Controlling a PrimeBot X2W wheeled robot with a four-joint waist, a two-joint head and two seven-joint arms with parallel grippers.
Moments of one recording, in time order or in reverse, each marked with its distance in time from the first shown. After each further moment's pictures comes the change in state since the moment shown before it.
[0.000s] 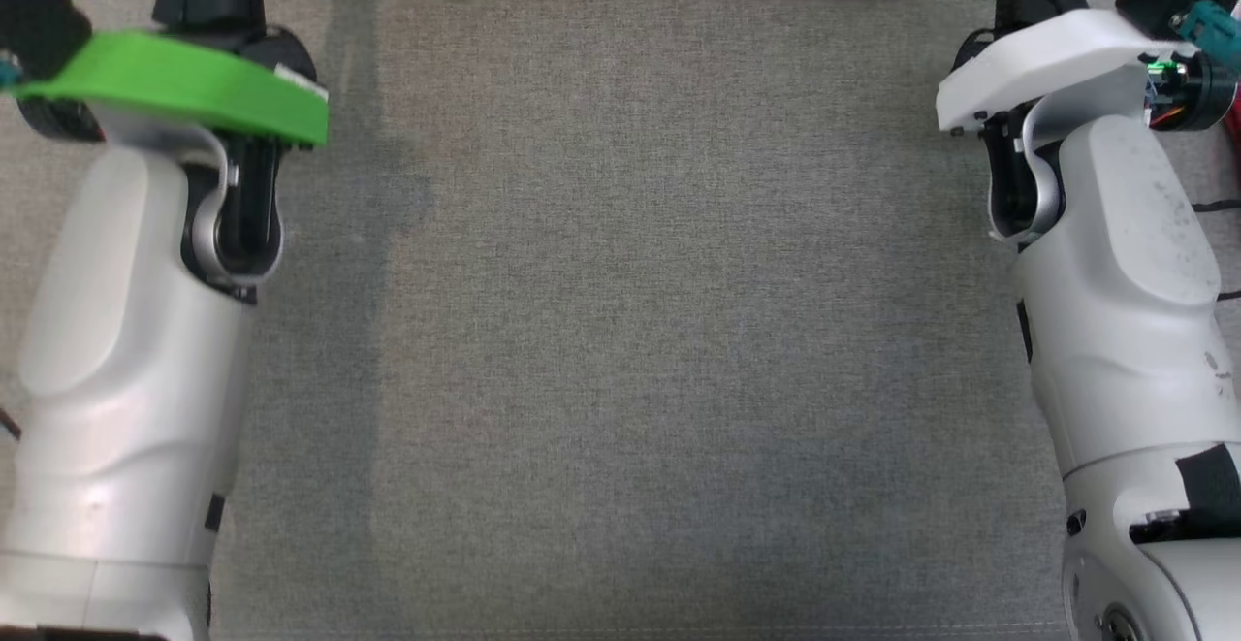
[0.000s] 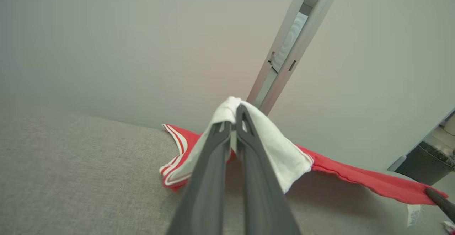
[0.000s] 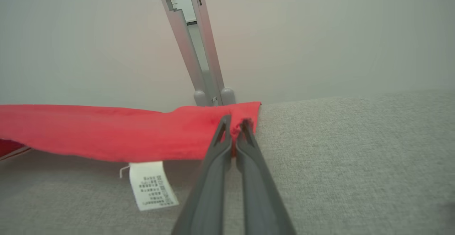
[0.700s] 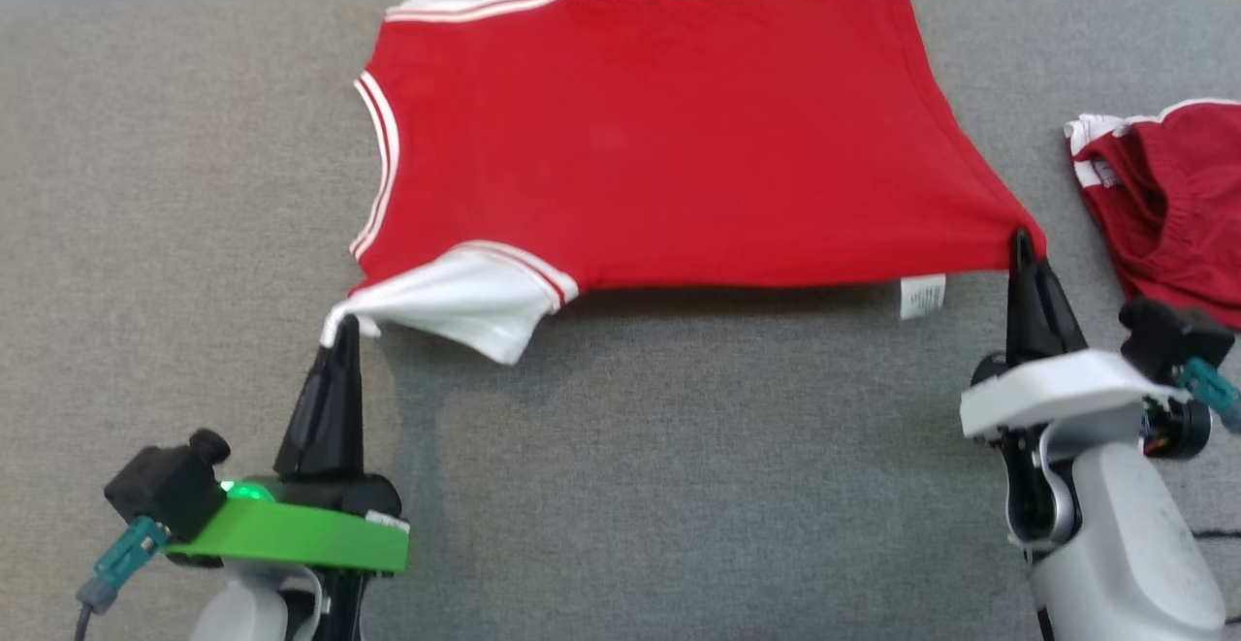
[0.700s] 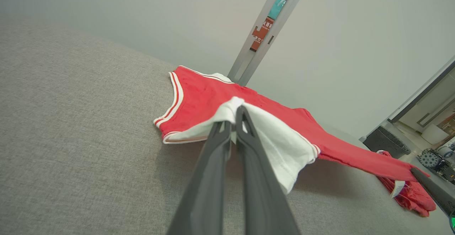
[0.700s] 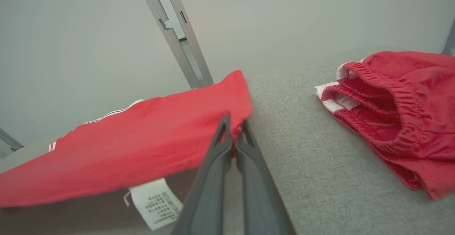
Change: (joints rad) left arm 0.782 -0.054 0.099 -0.430 0.063 0.000 0.004; right arm 0.591 0.000 0.005 -0.329 0.180 0.000 0.000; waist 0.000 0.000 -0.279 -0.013
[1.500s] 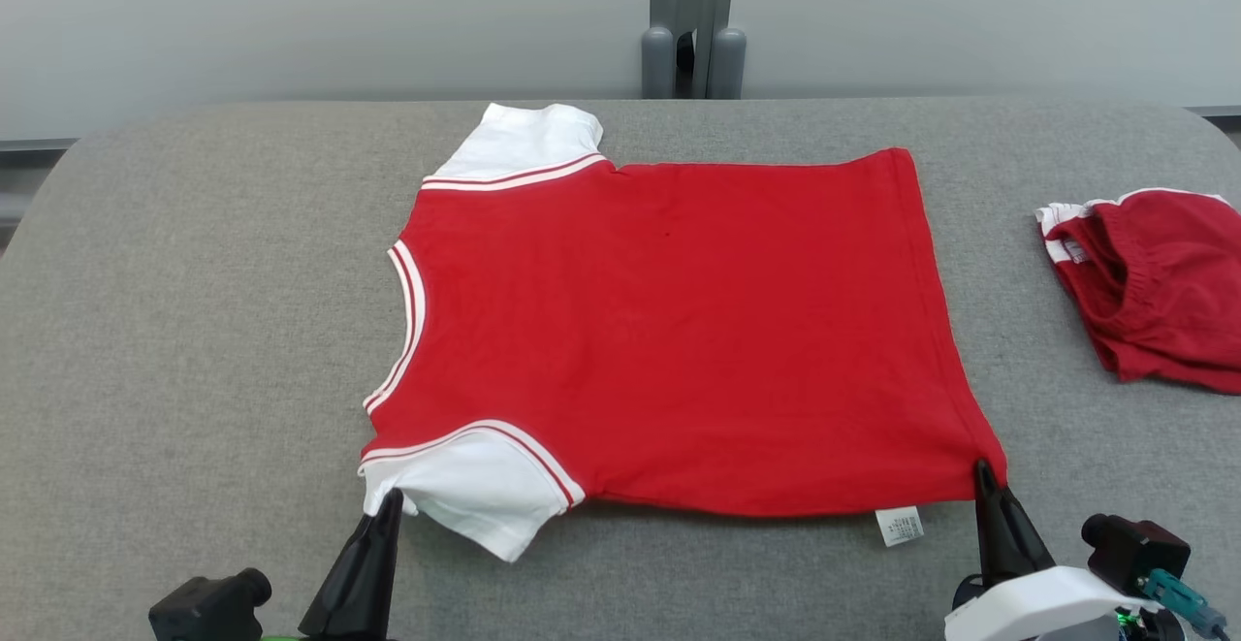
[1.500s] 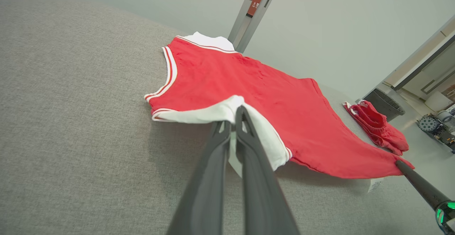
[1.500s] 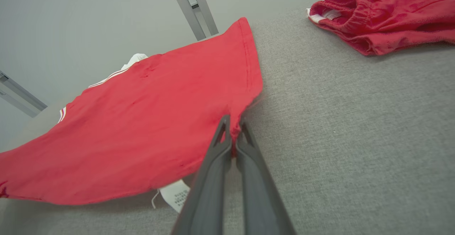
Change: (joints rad) left arm 0.322 0.089 -0.066 -0.212 -0.002 0.073 0.169; right arm 0.413 0.000 0.102 -0.124 0.083 0.000 0.005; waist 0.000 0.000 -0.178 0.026
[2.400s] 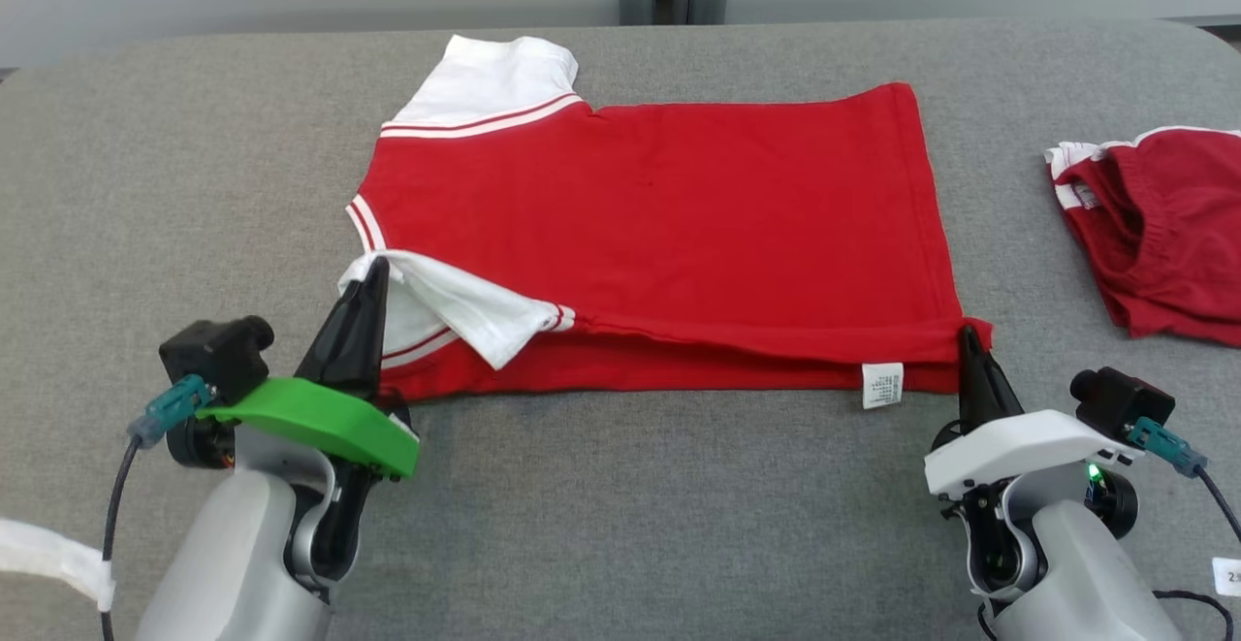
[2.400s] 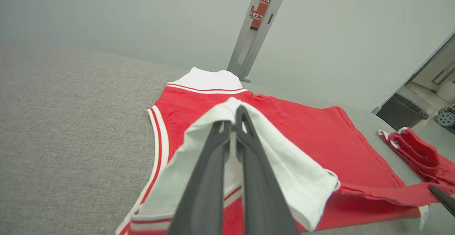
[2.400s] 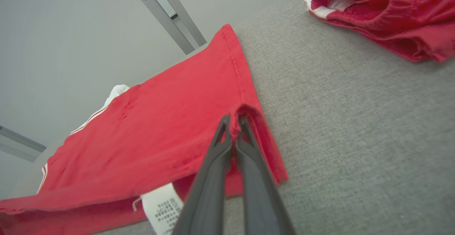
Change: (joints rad) left arm -0.542 -0.041 -0.043 0.464 0.018 -0.061 -0.072; right arm -0.352 0.000 -0.004 0.280 0.167 0.000 -0.005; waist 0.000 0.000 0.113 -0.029
